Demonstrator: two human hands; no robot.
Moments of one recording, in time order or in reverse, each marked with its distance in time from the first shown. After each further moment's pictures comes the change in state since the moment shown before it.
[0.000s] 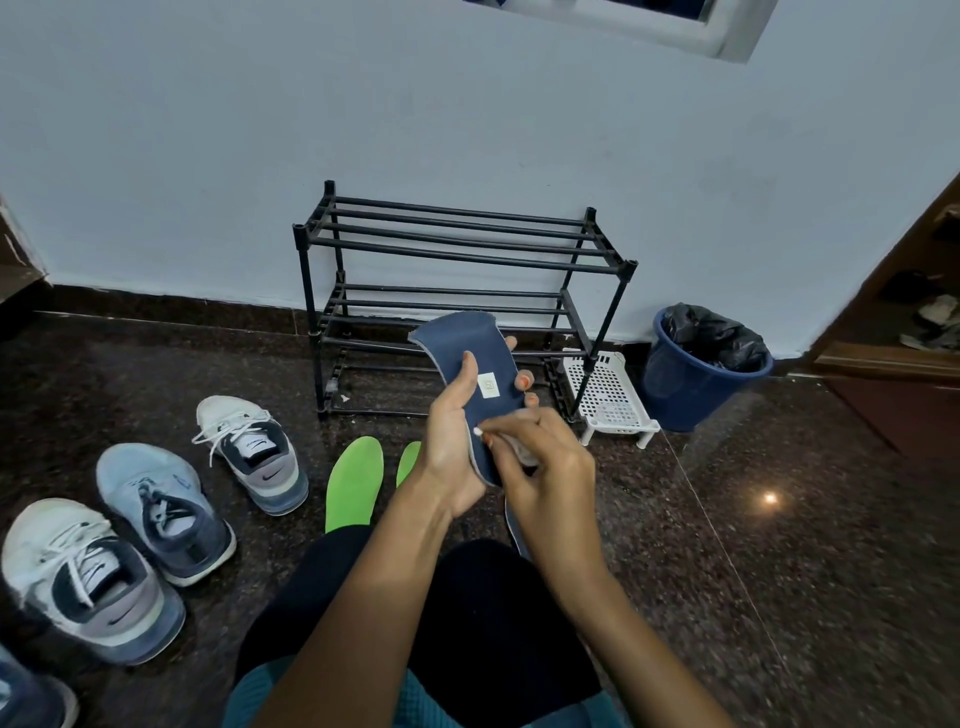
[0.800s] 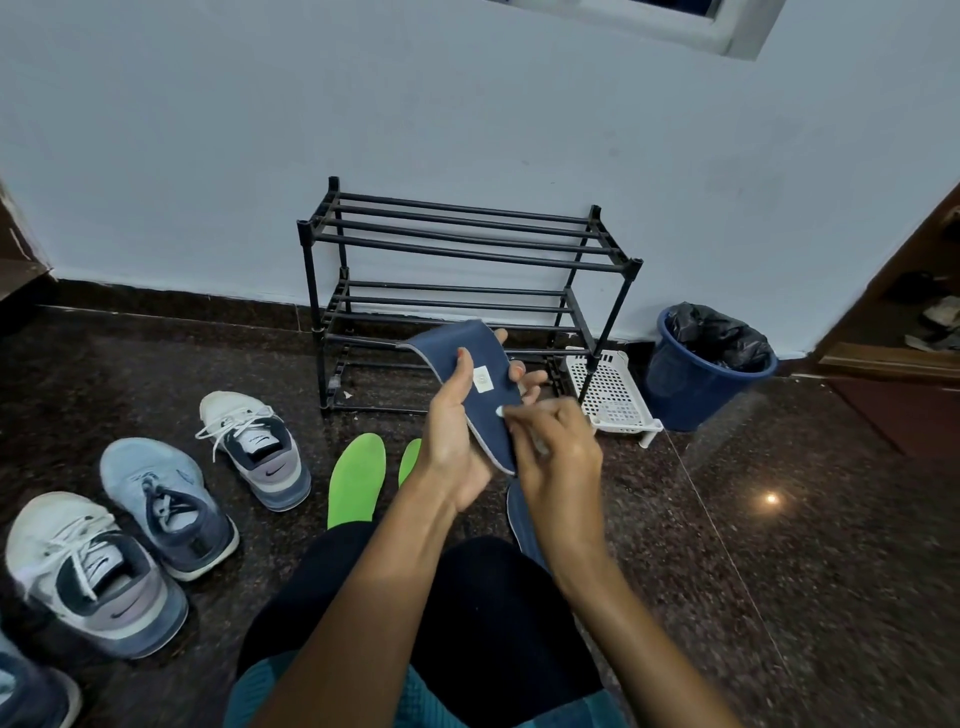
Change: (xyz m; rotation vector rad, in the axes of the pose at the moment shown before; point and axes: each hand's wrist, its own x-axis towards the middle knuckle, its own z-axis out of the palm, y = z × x) left_hand 0.000 0.001 0.003 0.014 0.119 0.090; right_hand 0.005 0.014 0.005 -0.131 0.072 0.001
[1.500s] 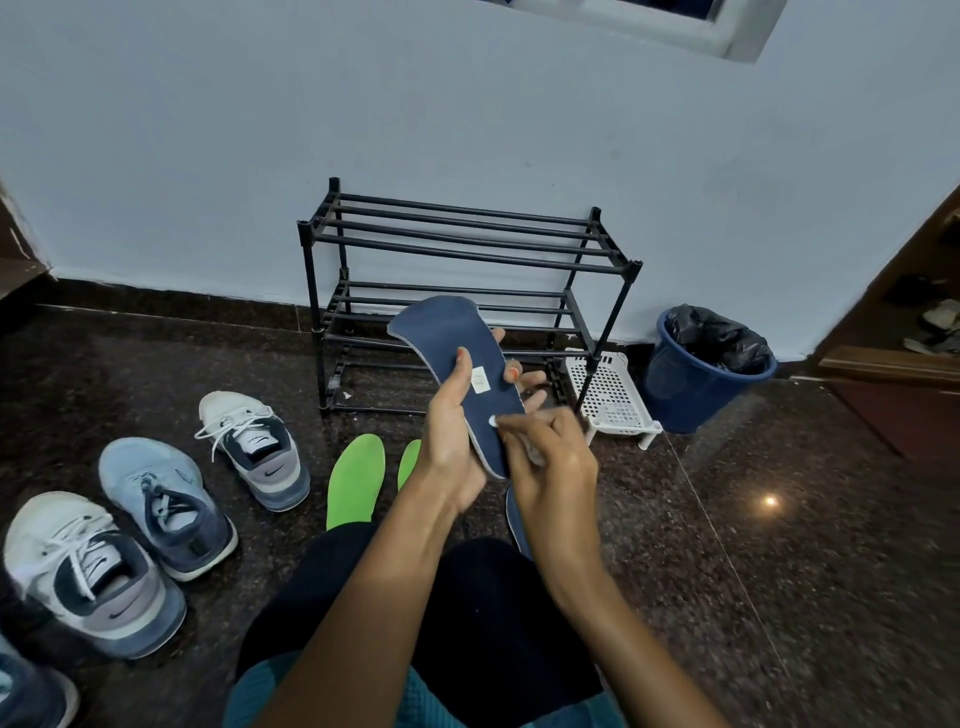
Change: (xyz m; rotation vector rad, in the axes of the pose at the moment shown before) left_hand -0.002 0.001 0.003 0.026 0.004 0.020; right_hand -0.006 -0.005 0.001 0.028 0.000 0.010
